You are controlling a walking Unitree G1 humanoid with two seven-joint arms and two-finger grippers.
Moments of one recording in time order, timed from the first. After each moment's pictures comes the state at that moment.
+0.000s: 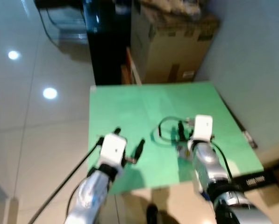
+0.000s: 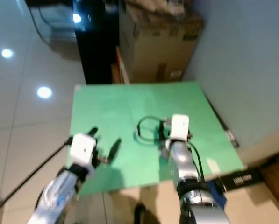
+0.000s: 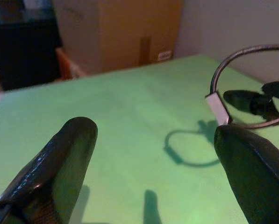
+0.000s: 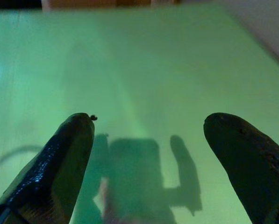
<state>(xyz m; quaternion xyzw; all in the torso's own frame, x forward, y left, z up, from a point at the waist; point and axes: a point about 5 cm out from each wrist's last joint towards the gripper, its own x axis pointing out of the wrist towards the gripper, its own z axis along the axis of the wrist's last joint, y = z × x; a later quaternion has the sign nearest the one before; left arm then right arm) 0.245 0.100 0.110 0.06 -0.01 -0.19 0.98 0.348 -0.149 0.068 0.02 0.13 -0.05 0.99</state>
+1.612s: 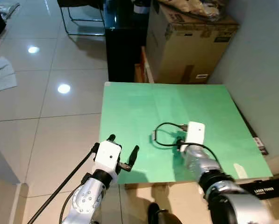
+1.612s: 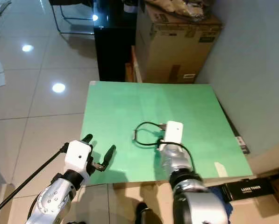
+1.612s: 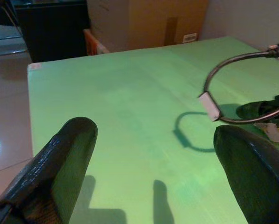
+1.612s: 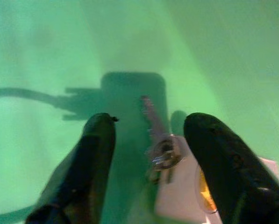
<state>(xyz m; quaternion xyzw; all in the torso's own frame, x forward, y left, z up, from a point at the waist) 0.238 0.107 0.098 0.06 0.01 -0.19 0.98 0.348 -0.129 0.051 0.04 0.27 -0.09 0.96</state>
